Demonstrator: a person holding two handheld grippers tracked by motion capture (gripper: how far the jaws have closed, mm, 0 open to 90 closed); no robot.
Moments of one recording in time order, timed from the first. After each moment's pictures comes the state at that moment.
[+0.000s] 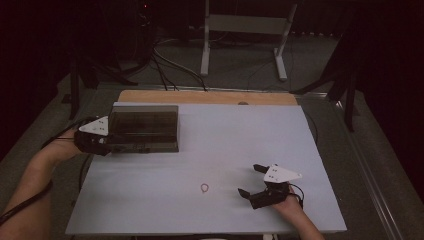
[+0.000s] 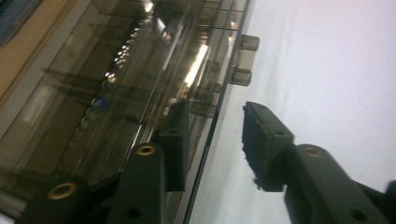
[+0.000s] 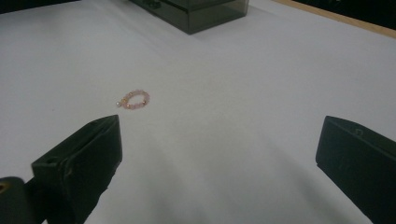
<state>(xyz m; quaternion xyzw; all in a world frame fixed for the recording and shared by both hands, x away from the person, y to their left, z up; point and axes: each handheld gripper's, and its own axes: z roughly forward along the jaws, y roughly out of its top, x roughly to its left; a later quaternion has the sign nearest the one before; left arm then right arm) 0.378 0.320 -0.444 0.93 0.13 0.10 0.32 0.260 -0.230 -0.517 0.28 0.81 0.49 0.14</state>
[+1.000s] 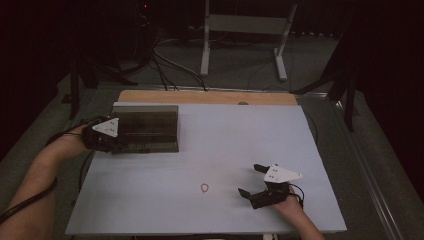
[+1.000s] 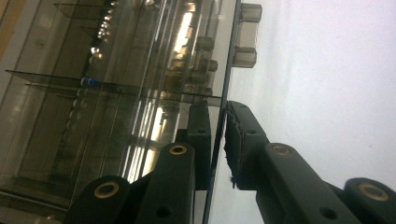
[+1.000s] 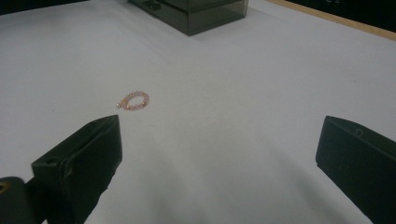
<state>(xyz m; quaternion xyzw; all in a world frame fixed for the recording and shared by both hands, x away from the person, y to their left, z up) 0.389 0.305 -0.444 0.96 0.09 0.08 0.24 0.260 -0.231 -0.516 0.28 0.81 0.49 0.14</state>
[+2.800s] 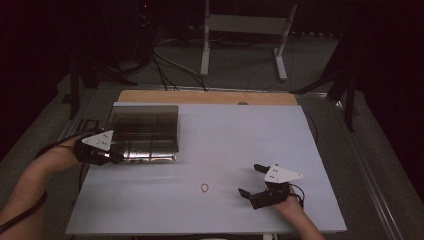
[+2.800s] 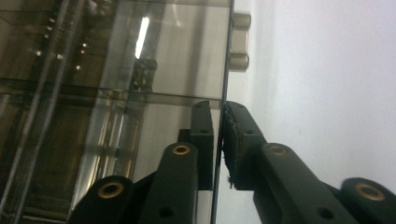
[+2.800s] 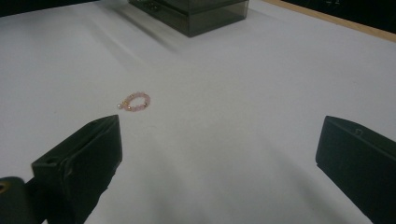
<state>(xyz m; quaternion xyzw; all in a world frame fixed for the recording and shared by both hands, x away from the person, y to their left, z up) 0.351 0.312 -0.442 0.96 0.06 0.06 0.27 0.259 -0.231 -0.515 0.28 0.81 0.50 0.14</state>
